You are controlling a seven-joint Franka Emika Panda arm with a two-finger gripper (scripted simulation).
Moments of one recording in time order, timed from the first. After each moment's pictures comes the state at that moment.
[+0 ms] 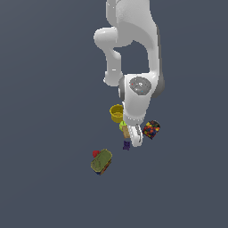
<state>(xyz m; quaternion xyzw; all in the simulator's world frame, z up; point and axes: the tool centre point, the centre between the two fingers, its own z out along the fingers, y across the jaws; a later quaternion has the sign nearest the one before) 0.009 0.082 0.096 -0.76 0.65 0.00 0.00</state>
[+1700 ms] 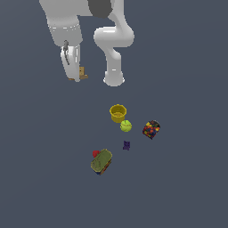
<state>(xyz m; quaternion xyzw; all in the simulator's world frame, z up) -0.114 -0.146 0.346 -0.76 0.65 0.00 0.00</state>
